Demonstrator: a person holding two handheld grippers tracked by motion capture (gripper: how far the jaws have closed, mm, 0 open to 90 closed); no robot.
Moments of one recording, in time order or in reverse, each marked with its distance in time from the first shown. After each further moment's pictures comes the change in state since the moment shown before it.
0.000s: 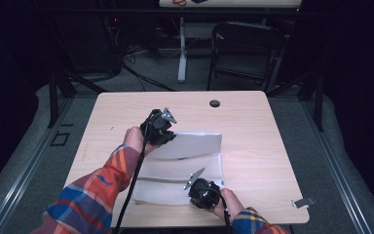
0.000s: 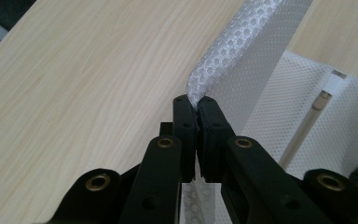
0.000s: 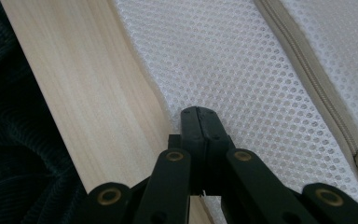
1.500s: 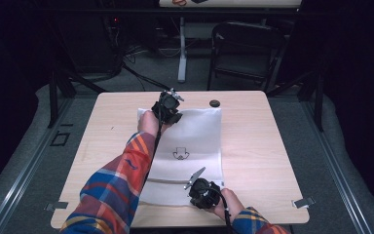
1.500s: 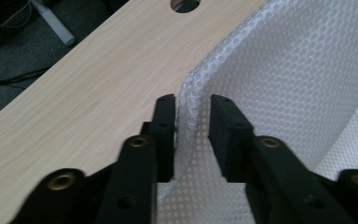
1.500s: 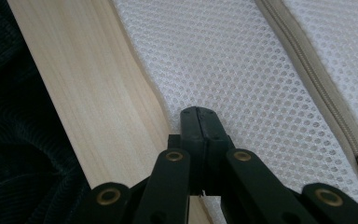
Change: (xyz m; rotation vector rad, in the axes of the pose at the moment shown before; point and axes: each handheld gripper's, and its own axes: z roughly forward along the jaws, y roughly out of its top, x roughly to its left) left arm 0.048 0.039 0.051 -0.054 0.162 -0.167; right arm -0.001 0.000 0.000 -0.004 0.031 0.012
